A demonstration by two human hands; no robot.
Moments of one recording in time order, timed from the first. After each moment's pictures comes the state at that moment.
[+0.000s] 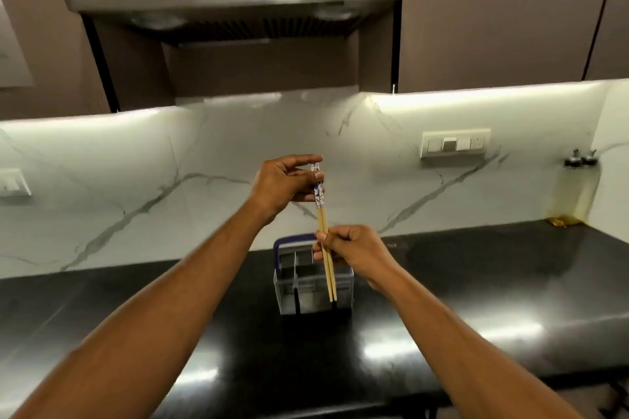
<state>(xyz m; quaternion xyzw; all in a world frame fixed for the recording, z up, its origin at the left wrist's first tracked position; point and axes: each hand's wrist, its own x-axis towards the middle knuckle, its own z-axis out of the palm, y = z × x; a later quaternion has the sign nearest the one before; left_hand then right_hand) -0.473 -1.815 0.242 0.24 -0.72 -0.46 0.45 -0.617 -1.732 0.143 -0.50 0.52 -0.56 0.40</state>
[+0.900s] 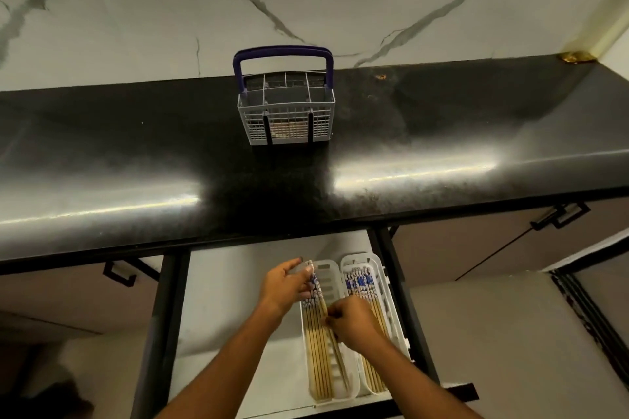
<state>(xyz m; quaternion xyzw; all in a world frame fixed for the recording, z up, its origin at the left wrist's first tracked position) -0.432 -1.657 -0.185 0.56 -0.47 -0.66 0.19 -0.561 -1.557 -0.208 -0.38 0.78 -0.16 0.46</state>
